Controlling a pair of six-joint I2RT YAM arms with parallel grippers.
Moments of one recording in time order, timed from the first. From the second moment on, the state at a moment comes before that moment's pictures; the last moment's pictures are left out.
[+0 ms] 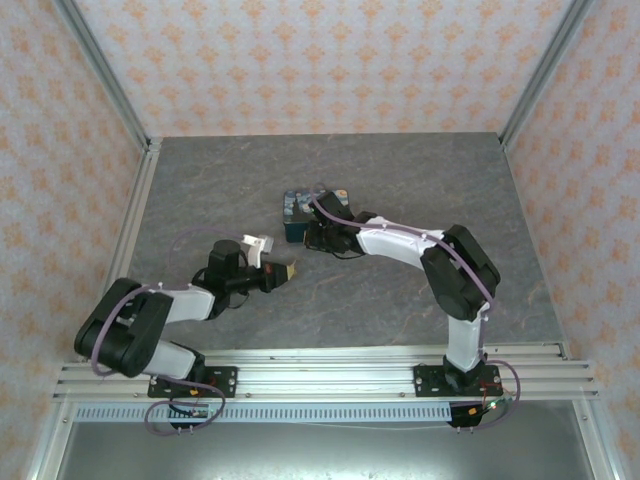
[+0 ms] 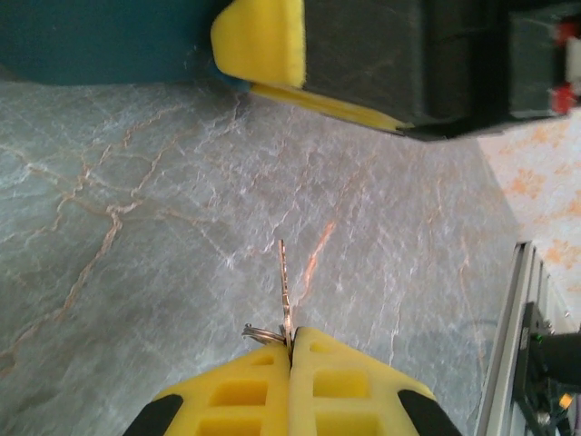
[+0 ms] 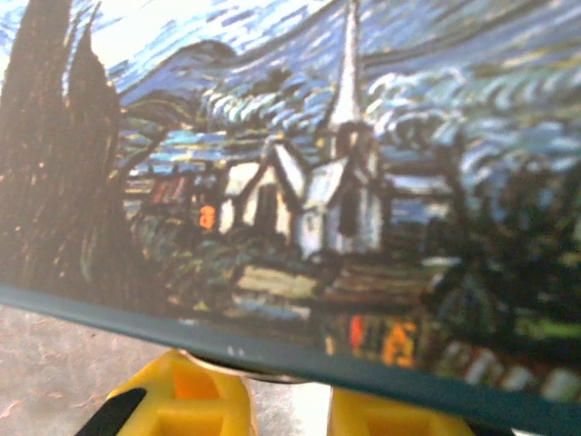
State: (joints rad) left arm -0.31 1.44 0.30 0.60 0.67 -0.51; right arm 0.75 1.89 1.28 -0.32 -0.07 0.80
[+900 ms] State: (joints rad) left arm -0.31 1.56 0.32 0.88 0.70 -0.45; right arm 0.65 1.83 1.34 -0.47 -0.34 0.84
